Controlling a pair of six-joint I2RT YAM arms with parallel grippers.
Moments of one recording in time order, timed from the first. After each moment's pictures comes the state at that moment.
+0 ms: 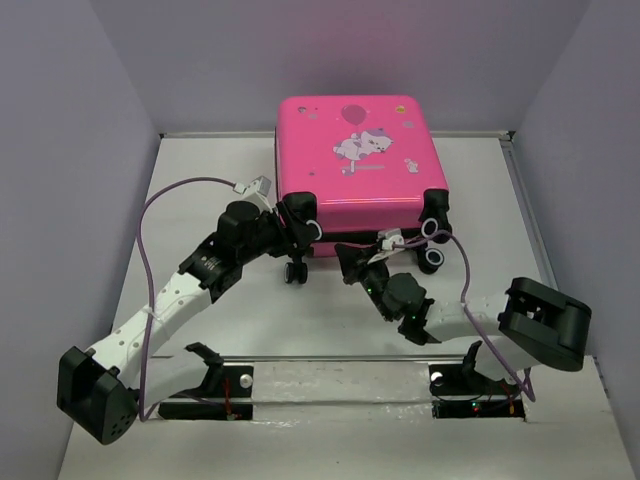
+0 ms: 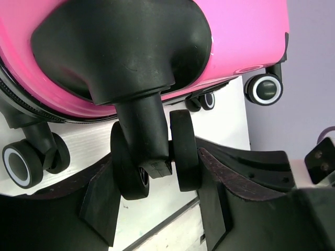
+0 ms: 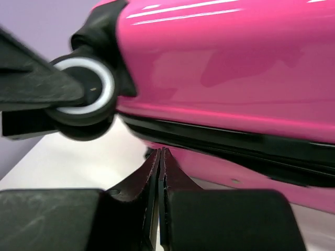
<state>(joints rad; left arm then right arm) -0.59 1.02 0.81 -0.19 0.15 -0.84 1.09 1.41 0.40 1.14 0.59 0.31</state>
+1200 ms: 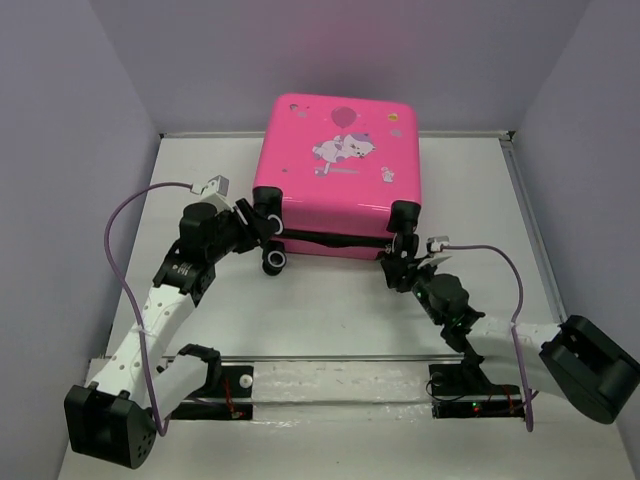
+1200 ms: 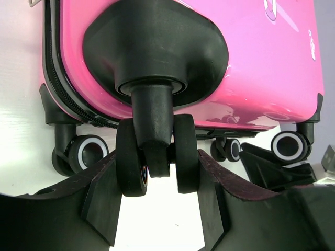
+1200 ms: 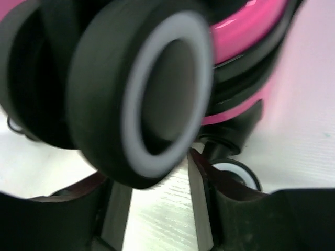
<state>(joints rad) -0.27 0.91 0.73 -0.22 0.24 -0.67 0.71 1.06 0.09 0.85 0.36 0.45</state>
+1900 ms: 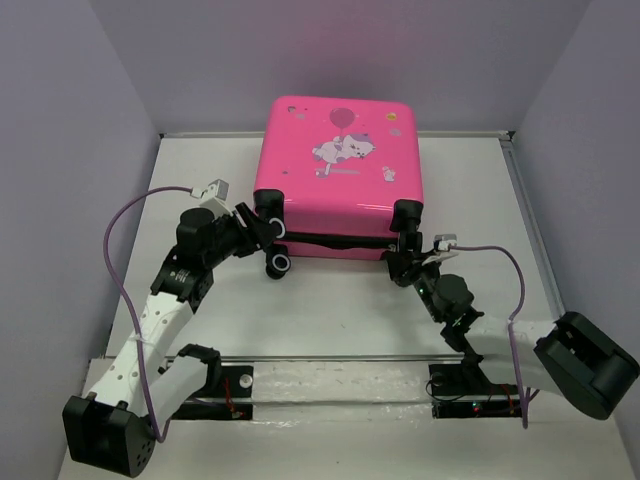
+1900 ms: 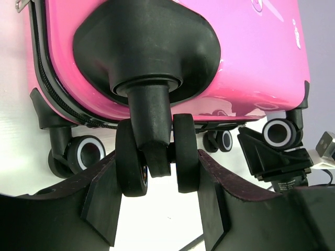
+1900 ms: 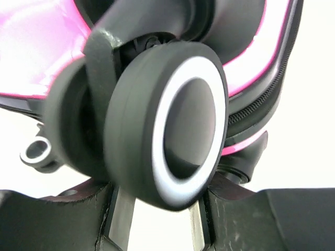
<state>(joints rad) -0.27 0.86 0.70 -0.21 0.29 -0.69 0.69 1.18 0.10 1.07 0.34 0.40</state>
